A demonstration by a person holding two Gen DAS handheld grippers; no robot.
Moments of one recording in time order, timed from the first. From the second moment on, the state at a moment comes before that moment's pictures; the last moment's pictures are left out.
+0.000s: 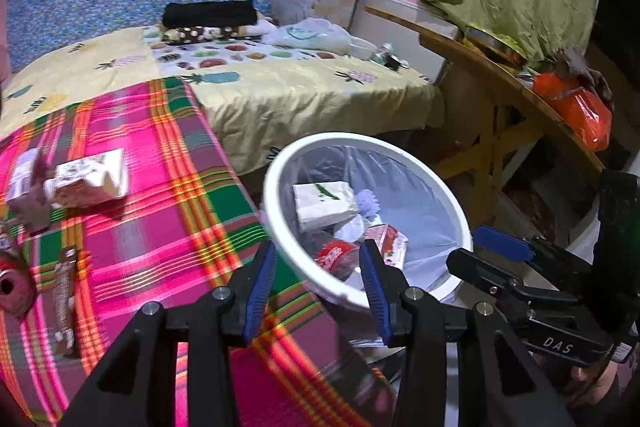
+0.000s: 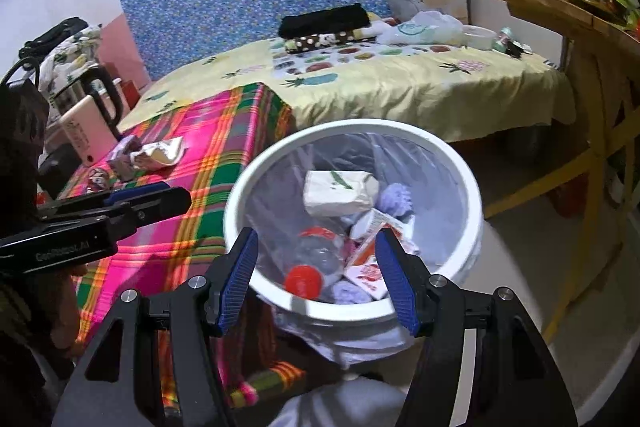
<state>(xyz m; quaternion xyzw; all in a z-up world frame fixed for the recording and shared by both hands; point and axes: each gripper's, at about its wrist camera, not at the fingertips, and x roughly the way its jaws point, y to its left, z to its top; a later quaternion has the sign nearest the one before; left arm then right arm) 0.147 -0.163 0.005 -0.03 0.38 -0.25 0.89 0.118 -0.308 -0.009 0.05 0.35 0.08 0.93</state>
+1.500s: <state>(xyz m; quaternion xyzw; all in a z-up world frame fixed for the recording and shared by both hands) 0.073 -0.009 -0.008 -0.07 0.37 -0.04 0.93 0.106 -0.197 -0.001 -0.01 0.37 0.21 0.91</state>
